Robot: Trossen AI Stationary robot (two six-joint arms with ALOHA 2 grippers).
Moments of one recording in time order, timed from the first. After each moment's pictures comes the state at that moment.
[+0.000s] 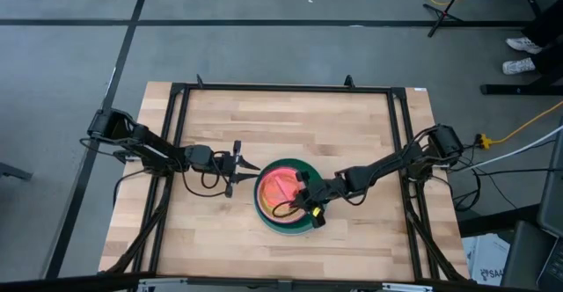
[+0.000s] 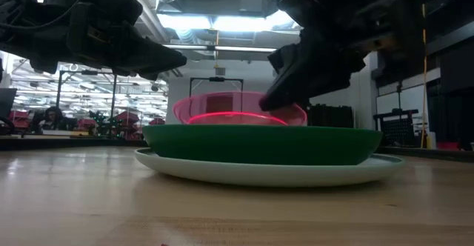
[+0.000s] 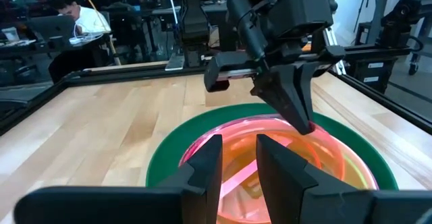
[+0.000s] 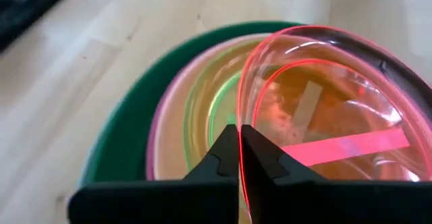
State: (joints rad) left arm -0.11 1.43 0.21 1.13 -0.05 0.06; right arm 0.31 1.75 0.89 0.21 0.00 -0.10
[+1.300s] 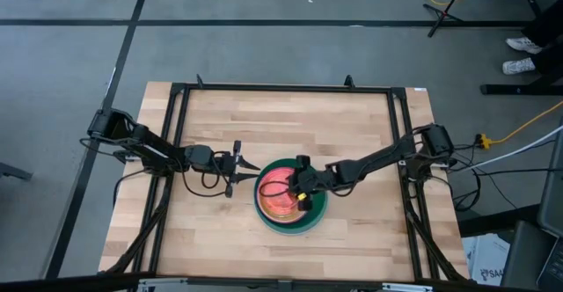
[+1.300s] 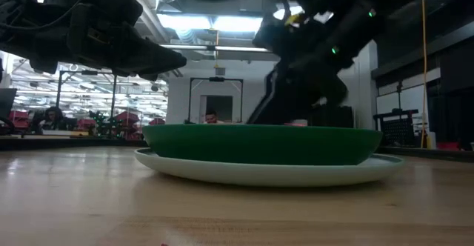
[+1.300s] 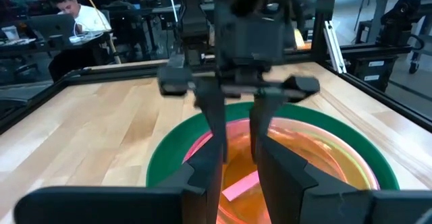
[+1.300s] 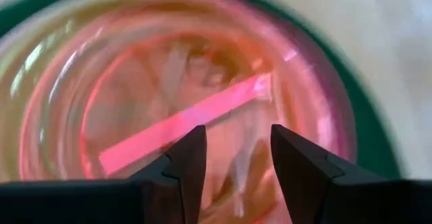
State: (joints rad) left arm -0.11 1.43 0.21 1.13 -0.05 0.06; right arm 0.23 1.82 0.97 0.07 0.23 0.00
